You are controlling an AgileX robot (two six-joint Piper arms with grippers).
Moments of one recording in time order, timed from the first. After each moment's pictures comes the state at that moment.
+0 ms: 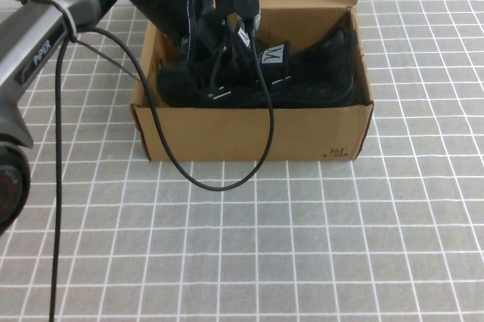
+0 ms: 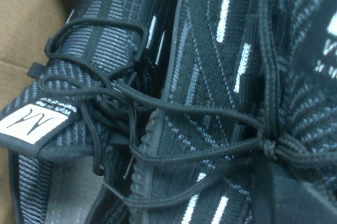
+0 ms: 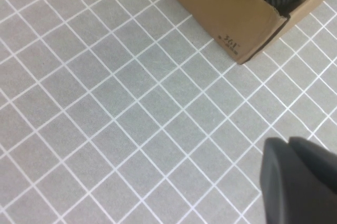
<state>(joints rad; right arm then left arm) 0.35 0.87 -1.09 0.24 1.10 -0.52 -0.39 2.13 -2.10 -0.34 1.21 1.32</state>
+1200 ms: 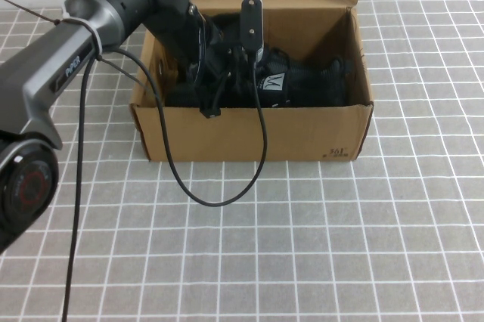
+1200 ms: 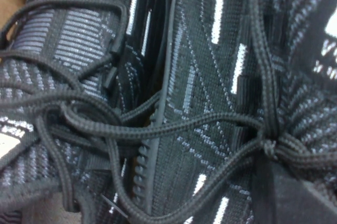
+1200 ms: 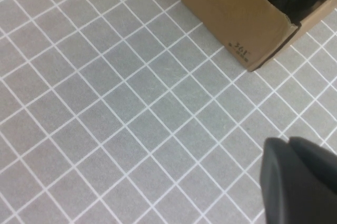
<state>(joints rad) 0.35 0.87 -1.09 0.27 1.10 -0.54 -0.39 2.23 -2.10 -0.34 1.17 1.42</state>
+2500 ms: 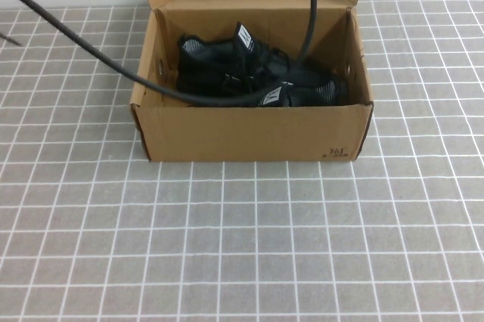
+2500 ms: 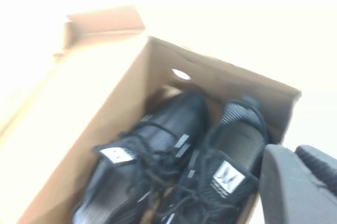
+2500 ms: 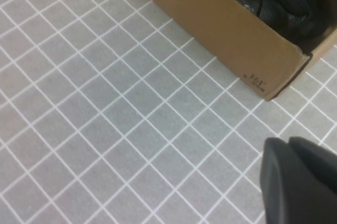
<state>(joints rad) 0.35 0.87 -1.09 0.36 1.05 -0.49 -0.39 1.76 -2.10 -0.45 1.18 0.86</state>
